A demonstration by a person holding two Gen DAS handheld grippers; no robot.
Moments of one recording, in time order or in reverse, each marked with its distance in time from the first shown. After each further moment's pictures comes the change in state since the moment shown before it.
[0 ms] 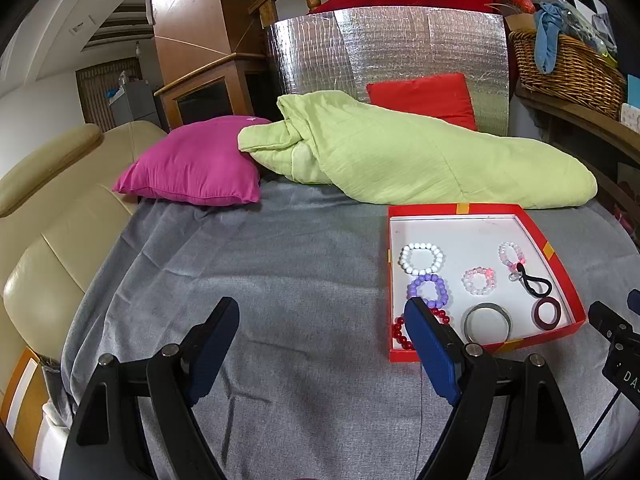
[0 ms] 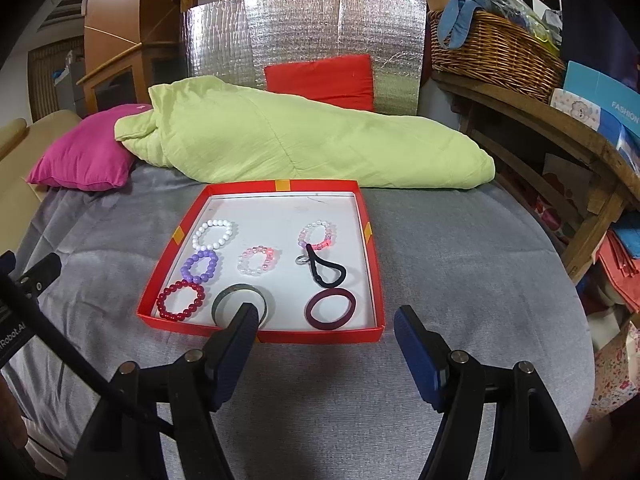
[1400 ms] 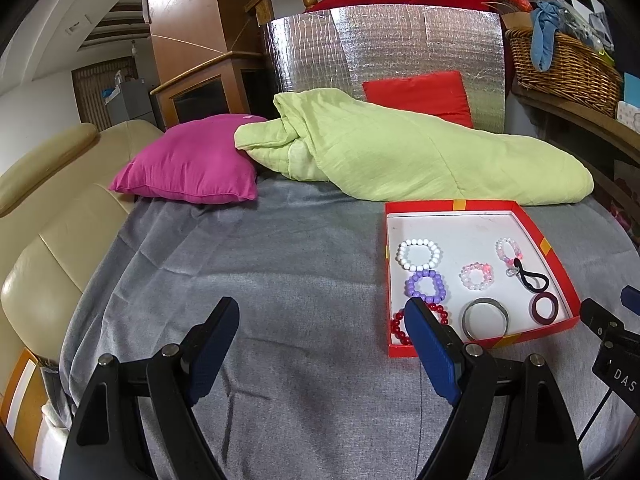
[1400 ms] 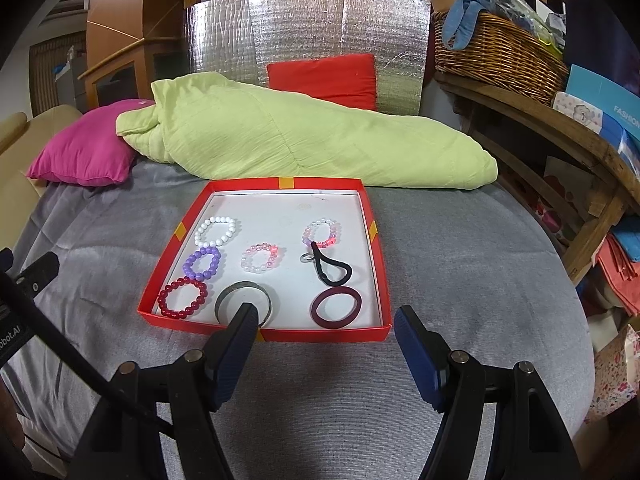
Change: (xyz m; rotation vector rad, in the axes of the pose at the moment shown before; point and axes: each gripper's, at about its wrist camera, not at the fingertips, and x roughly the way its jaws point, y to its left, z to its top) left arm -0.001 0.000 -0.002 0.007 0.009 -0.013; right arm 0.001 0.008 -0.002 -0.012 0.003 -0.007
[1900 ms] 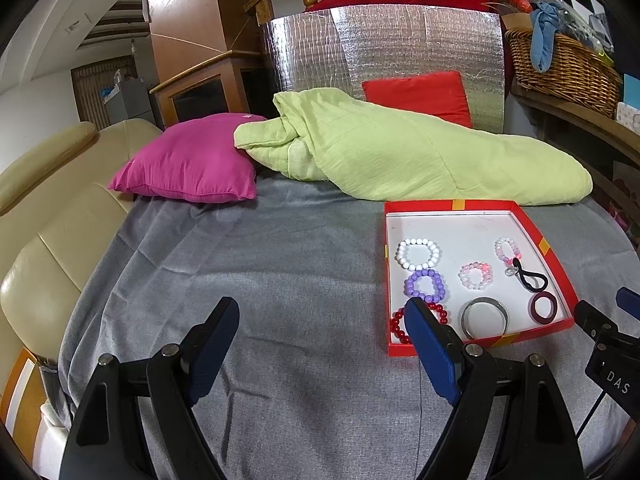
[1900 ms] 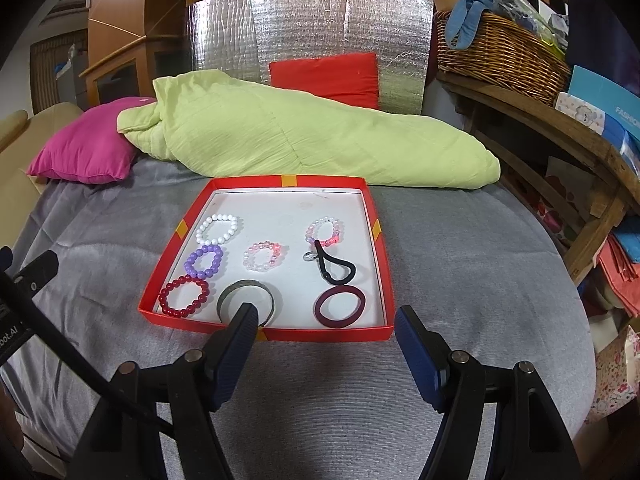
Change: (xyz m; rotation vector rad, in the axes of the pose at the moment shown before) left arm 0.000 0.001 0.000 -0.003 0.000 -0.007; right arm 0.003 0.003 -0.001 -0.006 0.005 0.002
